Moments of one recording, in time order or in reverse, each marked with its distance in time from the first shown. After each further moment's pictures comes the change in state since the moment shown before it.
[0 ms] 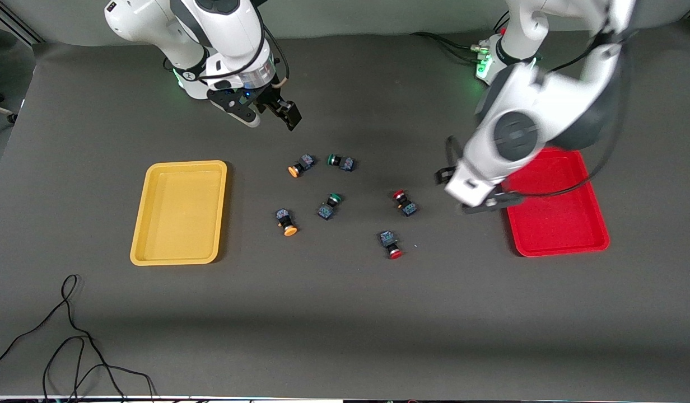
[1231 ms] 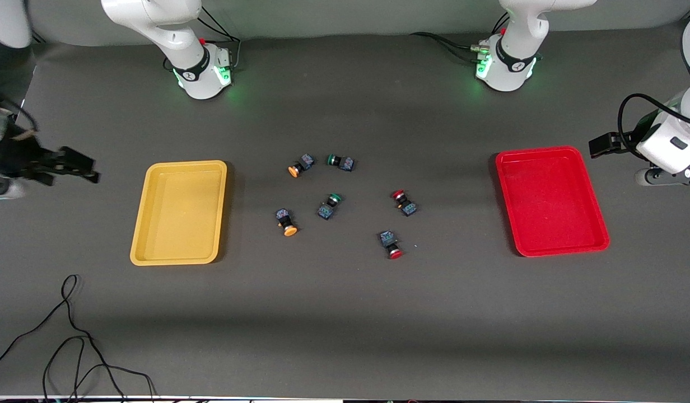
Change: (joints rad) left arm 0.439 -0.312 0.061 0.008 0.115 -0.290 0.664; right arm -0.704 0.160 -0.012 0.571 0.000 -0.450 -1.321
